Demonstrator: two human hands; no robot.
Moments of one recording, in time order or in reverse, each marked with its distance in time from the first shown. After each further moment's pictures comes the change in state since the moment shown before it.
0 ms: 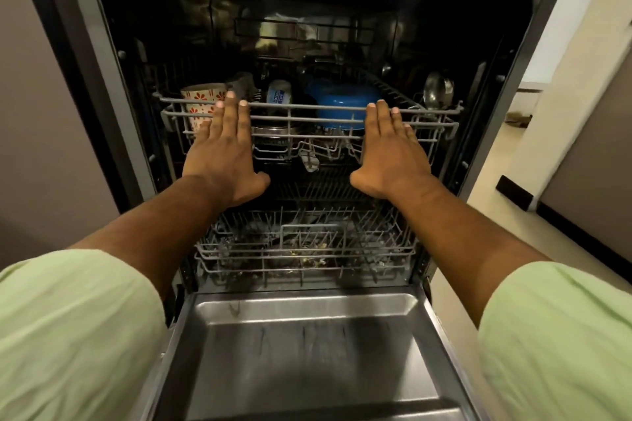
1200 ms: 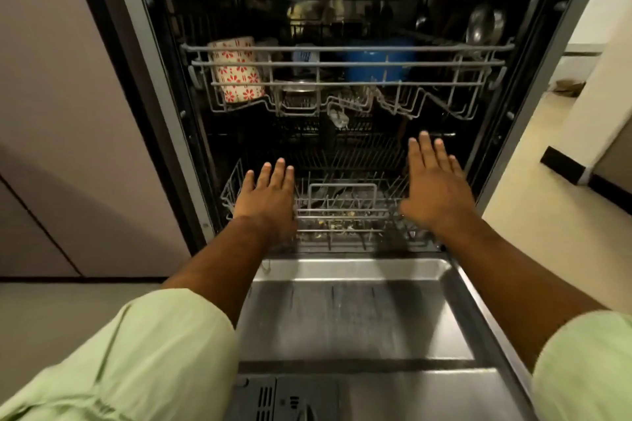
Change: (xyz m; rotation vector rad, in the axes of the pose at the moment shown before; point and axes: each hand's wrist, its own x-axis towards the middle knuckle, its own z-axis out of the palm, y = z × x) left_hand -0.076 0.025 0.095 0.075 -0.356 0.059; right_hand -0.062 0.027 0.107 -0.006 -0.052 0.029
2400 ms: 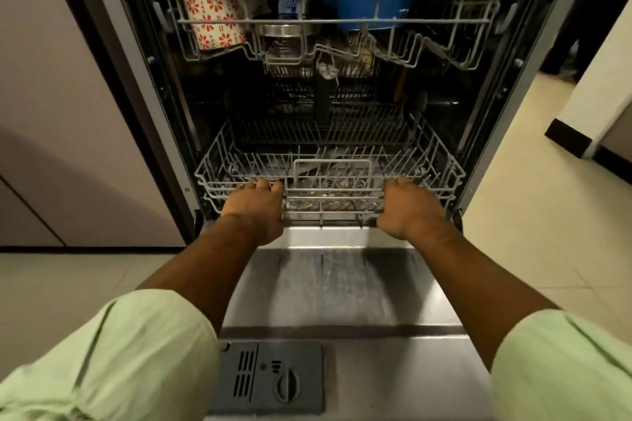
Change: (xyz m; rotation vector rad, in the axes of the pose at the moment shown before) left_hand -0.014 0.025 0.058 -0.047 -0.106 -0.012; right_hand -0.035 -0.012 0.070 0.046 -0.236 0.015
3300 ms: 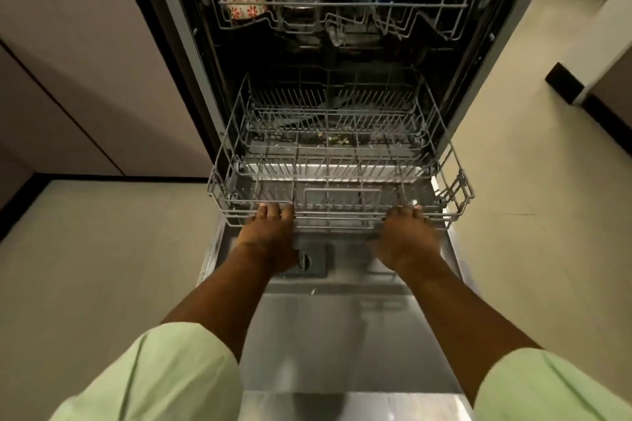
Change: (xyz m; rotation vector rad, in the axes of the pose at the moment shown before) left_hand -0.186 0.017 -0.022 -0.207 -0.376 0.030; right_hand -0.184 -0.013 -0.030 -0.061 -0.282 0.110
